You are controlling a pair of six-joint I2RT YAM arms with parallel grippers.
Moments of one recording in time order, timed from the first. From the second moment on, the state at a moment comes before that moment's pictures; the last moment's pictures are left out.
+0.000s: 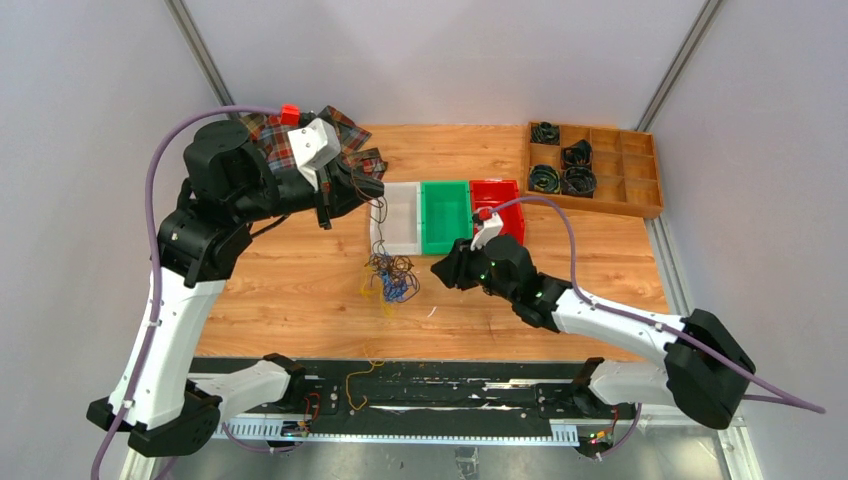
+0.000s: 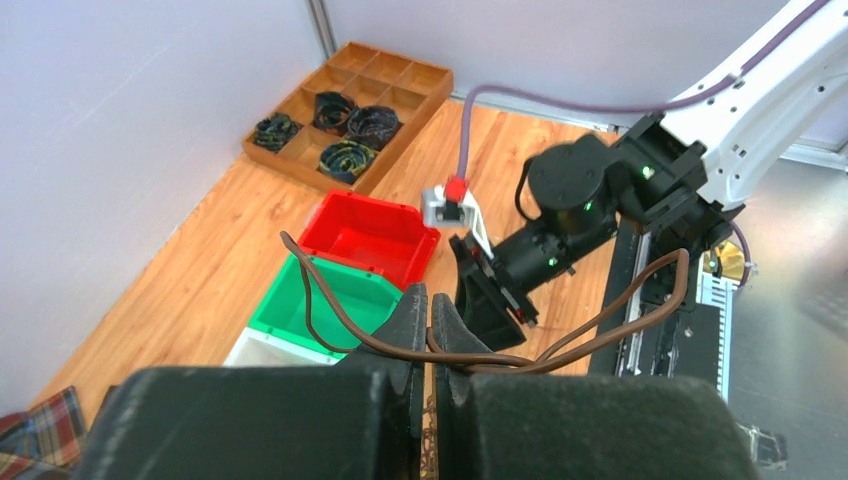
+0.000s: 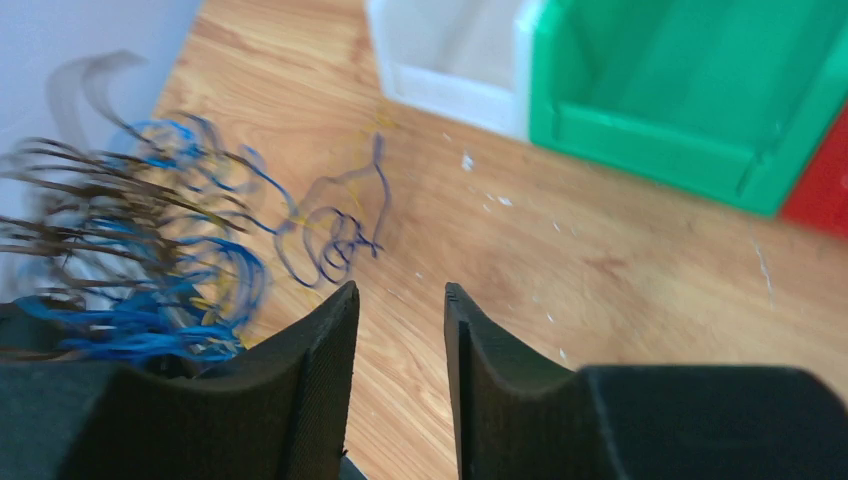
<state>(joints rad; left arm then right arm) -0.43 1.09 1.67 -0.72 0.76 0.19 0.86 1.24 0.59 0.24 0.05 0.61</state>
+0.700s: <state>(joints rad) -0.43 1.10 1.64 -0.74 0.76 0.19 0.91 1.32 0.76 0.30 -0.24 0.53</state>
